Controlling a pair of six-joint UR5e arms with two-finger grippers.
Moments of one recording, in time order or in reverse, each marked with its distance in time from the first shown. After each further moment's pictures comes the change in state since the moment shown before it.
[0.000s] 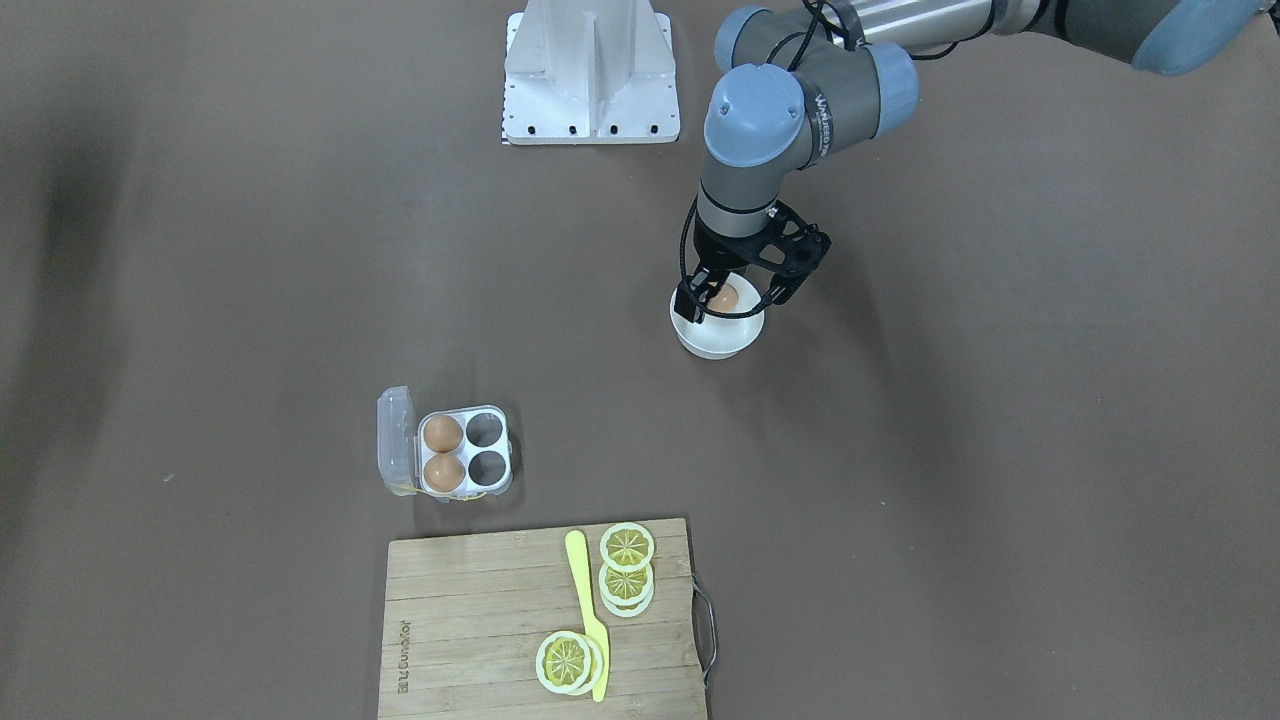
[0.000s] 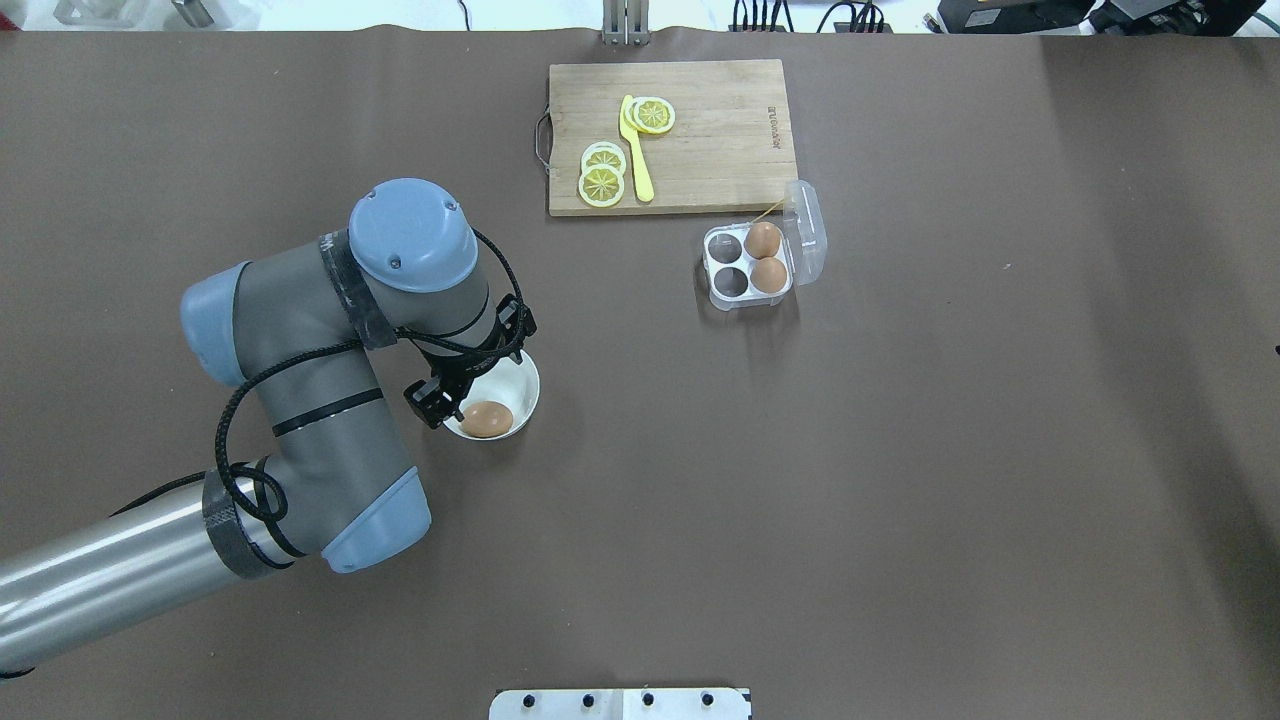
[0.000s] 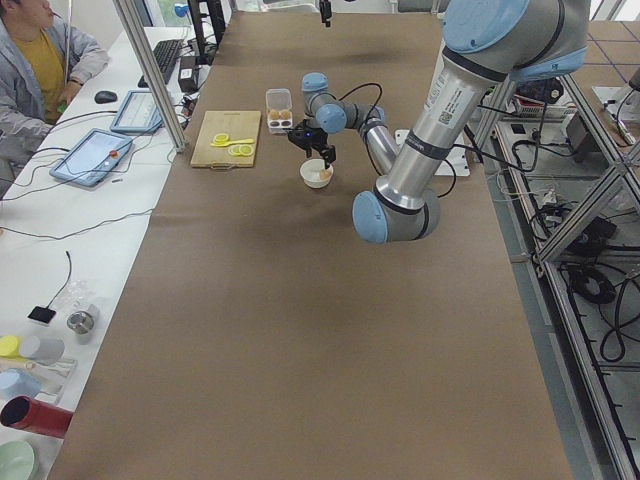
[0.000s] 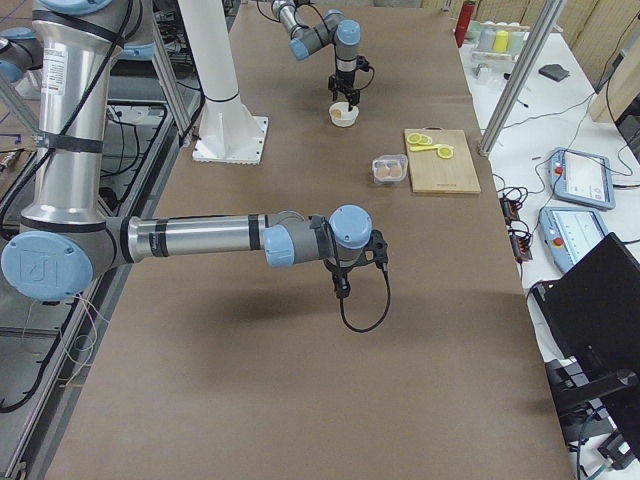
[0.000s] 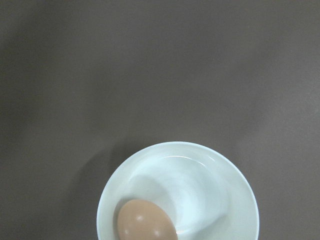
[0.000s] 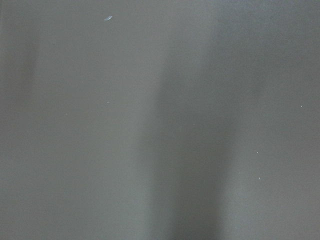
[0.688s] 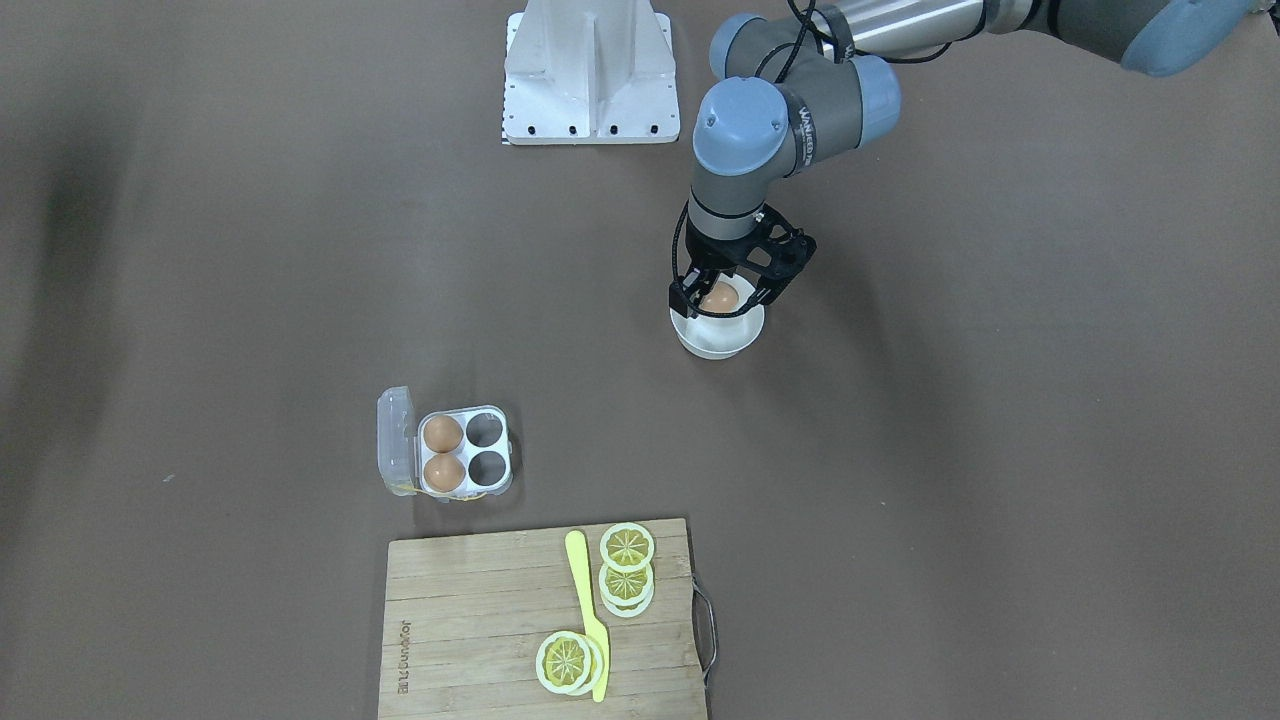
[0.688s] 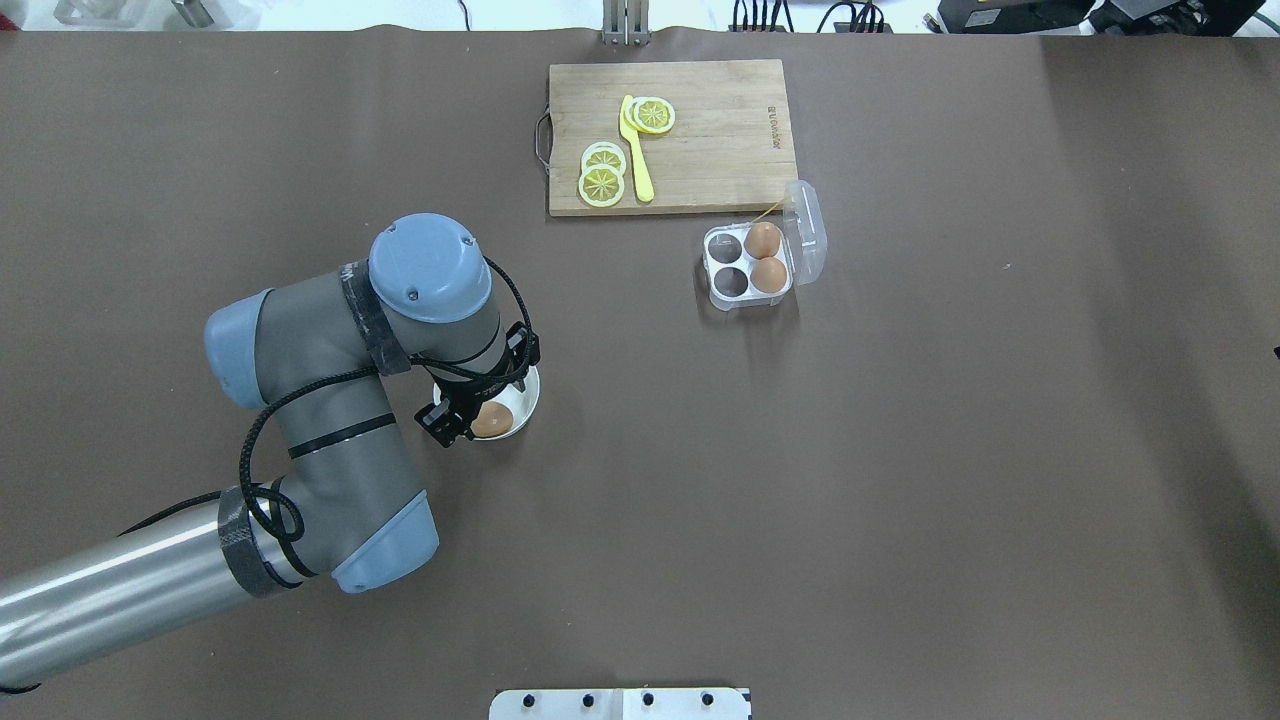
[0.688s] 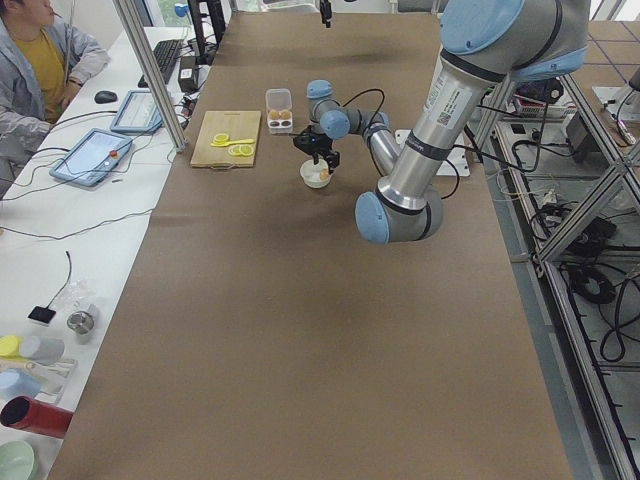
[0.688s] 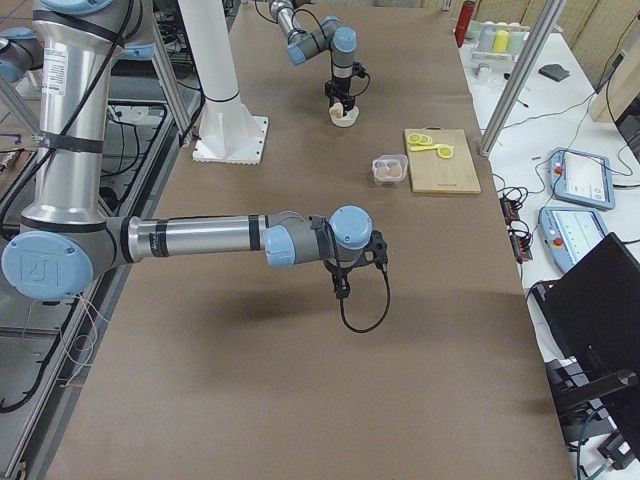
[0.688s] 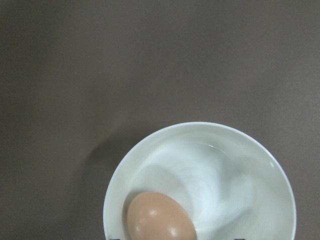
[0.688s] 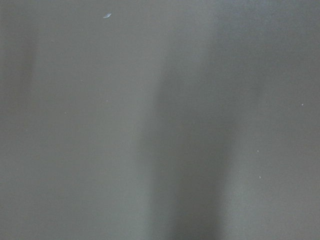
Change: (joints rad) left arm 0.029 0.006 0.029 -0.038 0.003 -0.003; right arm -0.003 0.000 -0.004 0.000 0.001 0.000
